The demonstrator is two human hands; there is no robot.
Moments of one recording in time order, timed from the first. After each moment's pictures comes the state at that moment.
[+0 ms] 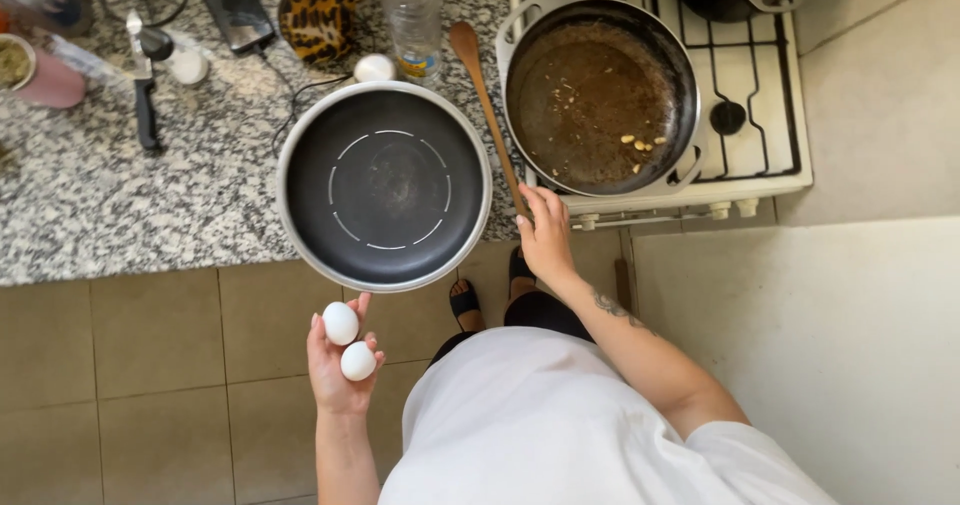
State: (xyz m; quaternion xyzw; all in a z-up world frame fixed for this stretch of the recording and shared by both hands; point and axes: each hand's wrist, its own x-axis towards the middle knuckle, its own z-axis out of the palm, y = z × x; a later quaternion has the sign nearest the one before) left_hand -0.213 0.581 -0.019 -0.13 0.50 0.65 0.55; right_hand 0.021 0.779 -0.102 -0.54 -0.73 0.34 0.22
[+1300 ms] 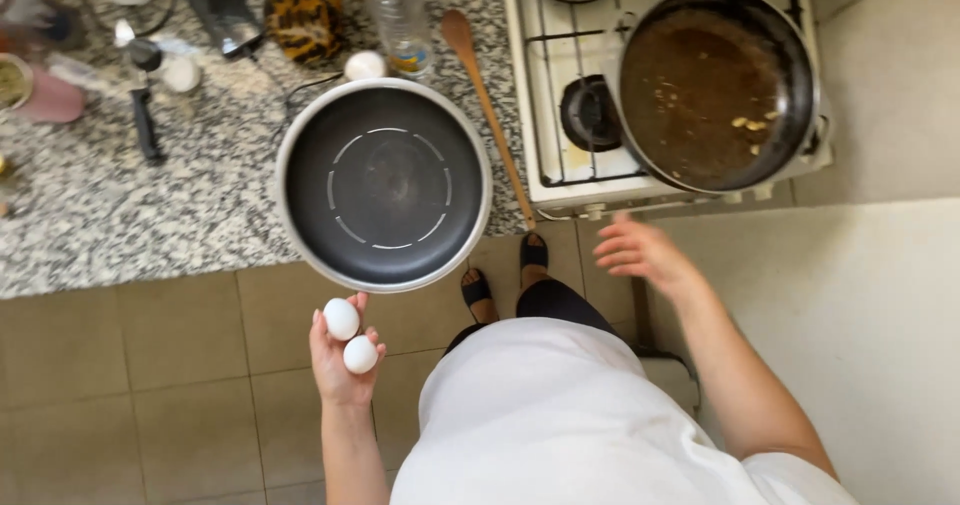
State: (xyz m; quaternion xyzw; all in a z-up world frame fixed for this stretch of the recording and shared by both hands) left_hand -0.223 0.581 -0.050 -0.12 0.51 0.65 0.54; right_hand 0.159 0.793 -0.074 -0.62 -0.32 0.70 0.12
